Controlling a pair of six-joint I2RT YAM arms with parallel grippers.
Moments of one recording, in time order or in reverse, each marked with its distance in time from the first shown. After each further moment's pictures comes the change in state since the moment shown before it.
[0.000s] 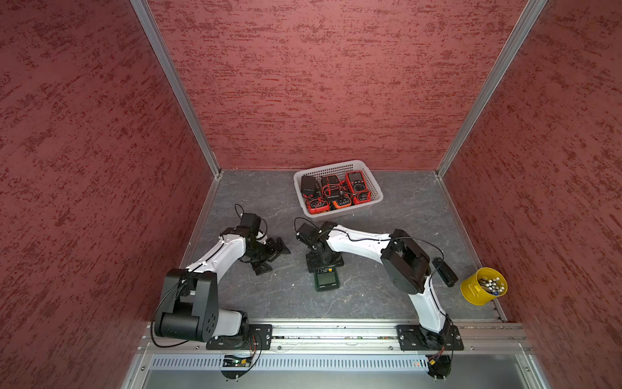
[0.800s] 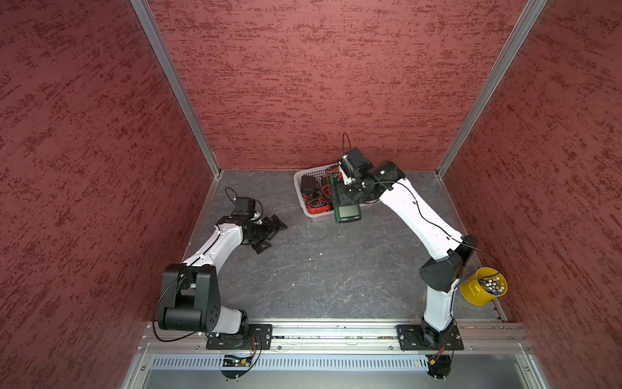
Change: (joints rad) left arm 0.042 0.063 0.172 0.126 -0.022 -0.103; right arm -0.355 -0.182 0.646 -0.263 0.119 -0.383
